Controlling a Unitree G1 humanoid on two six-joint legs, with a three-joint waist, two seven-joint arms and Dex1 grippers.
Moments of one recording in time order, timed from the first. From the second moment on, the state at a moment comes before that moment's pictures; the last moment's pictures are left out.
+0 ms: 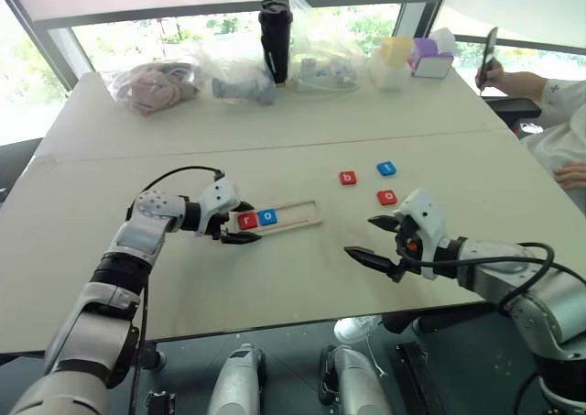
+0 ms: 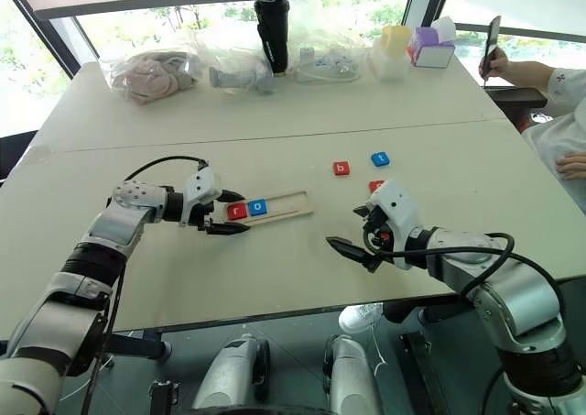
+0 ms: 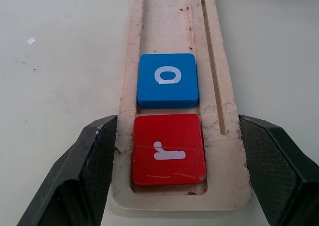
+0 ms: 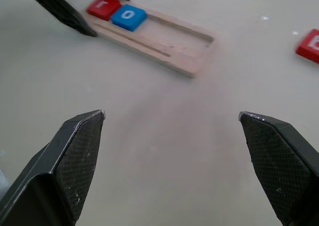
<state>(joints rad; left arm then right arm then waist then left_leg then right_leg) -0.69 0.59 -0.22 0.54 -0.09 0.03 -1.27 -0.19 -0.76 -0.08 -0.56 0.61 0.95 0.60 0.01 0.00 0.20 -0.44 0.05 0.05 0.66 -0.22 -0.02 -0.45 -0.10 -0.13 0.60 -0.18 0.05</state>
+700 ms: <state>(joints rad) -0.66 0.63 -0.26 0.43 -0.08 0.06 -1.46 -0.12 -0.77 -0.12 -0.53 0.59 0.91 0.62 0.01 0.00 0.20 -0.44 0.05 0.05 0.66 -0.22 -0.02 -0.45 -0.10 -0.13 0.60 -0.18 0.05</state>
